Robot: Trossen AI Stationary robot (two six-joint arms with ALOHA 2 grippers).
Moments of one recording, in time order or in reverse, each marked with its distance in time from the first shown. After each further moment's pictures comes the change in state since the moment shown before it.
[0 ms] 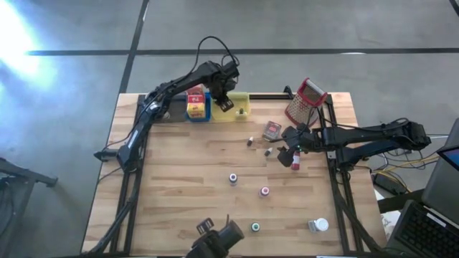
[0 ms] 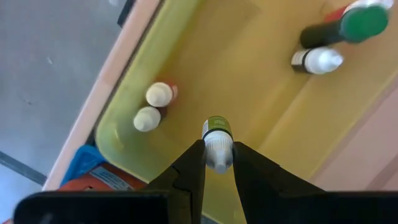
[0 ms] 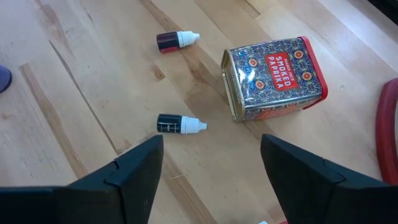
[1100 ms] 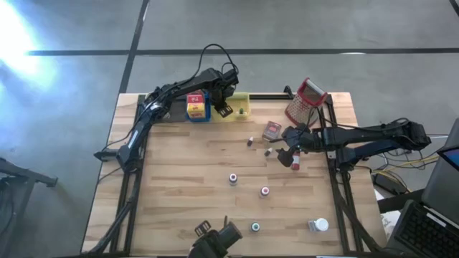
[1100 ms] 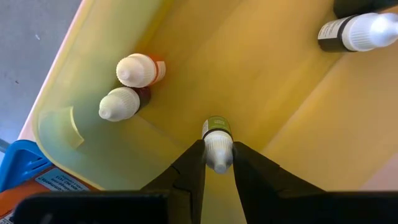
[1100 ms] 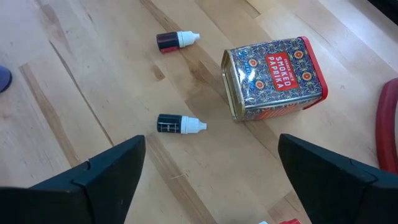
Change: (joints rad) left arm -0.002 0.001 -0.132 0.073 -0.005 -0.055; right arm 0.000 0.000 0.000 0.000 0.000 0.000
